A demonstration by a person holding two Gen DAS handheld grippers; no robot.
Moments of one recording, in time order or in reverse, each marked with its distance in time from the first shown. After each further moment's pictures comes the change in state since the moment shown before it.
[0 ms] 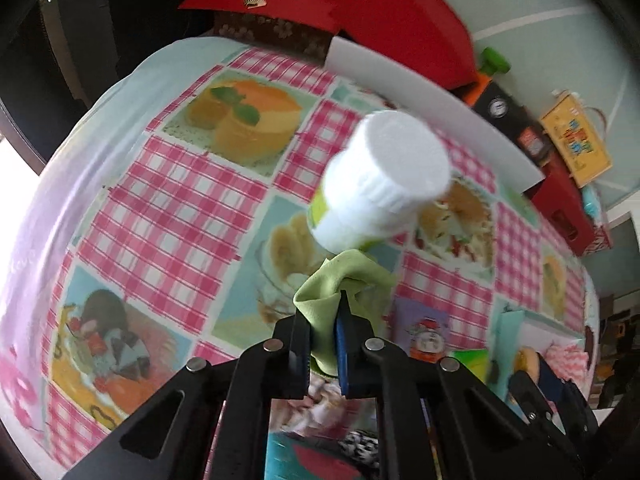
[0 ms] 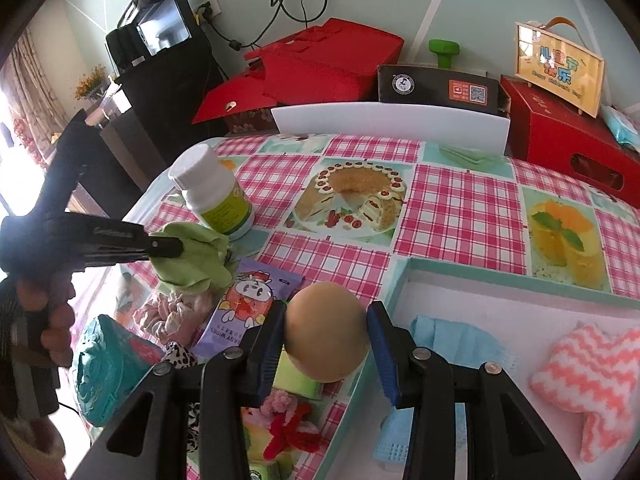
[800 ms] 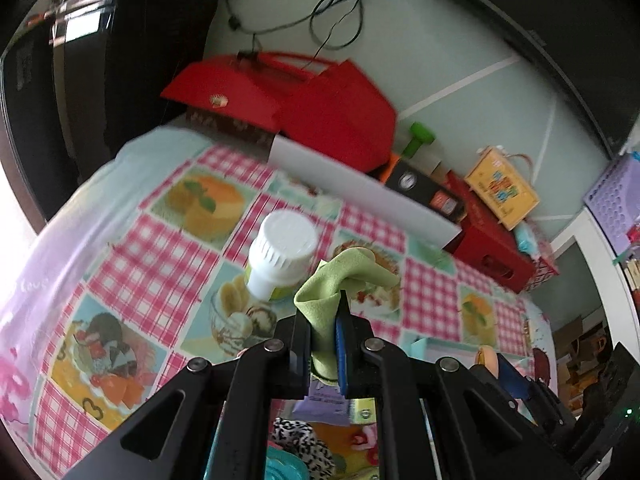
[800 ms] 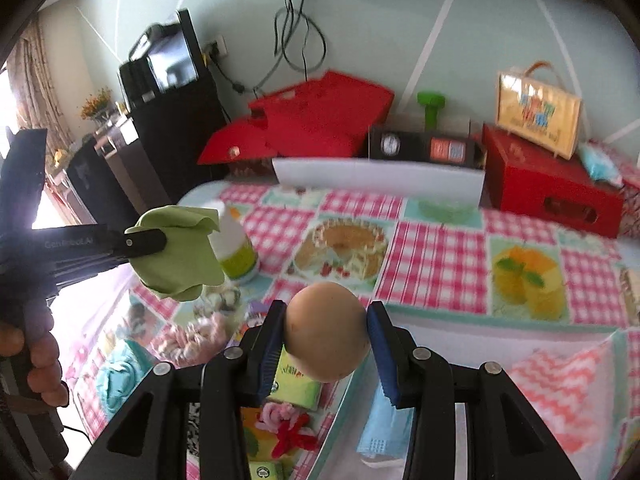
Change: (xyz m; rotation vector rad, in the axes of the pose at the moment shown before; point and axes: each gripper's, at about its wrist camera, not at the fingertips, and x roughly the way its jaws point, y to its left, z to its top) left arm -0.094 -0.037 -0.011 0.046 -0.302 -0.149; right arm -0.067 0.007 0.013 -0.027 -0.182 -0.043
